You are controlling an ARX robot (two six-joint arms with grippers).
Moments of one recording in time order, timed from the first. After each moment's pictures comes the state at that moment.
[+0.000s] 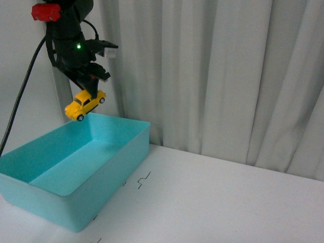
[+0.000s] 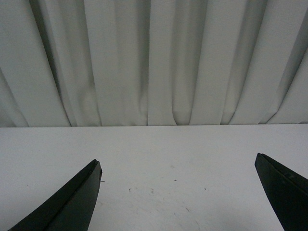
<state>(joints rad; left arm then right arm) 0.29 2.21 2.15 -1.02 -0.10 0.52 0.00 0.00 0.01 0.00 0.00 -0.01</state>
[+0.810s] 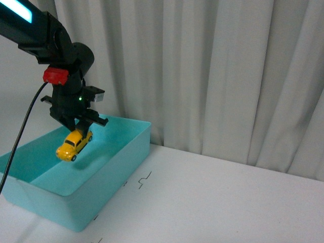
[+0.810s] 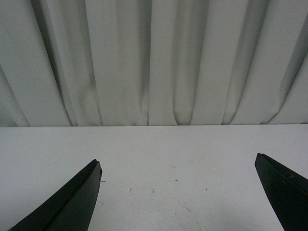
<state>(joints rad) 0.32 2.27 1.85 -0.73 -0.22 0.30 0.00 0.00 0.01 0.00 0.00 -0.01</state>
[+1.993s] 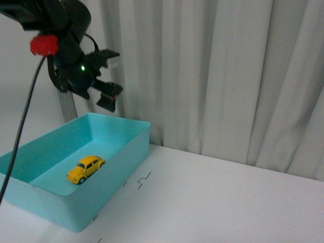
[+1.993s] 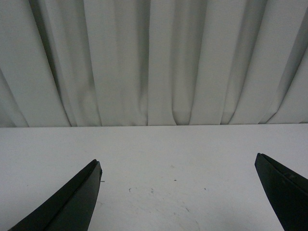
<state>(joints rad) 0.28 2.00 1.67 -0.54 0.01 0.45 0.00 0.00 0.01 0.00 0.00 -0.01</state>
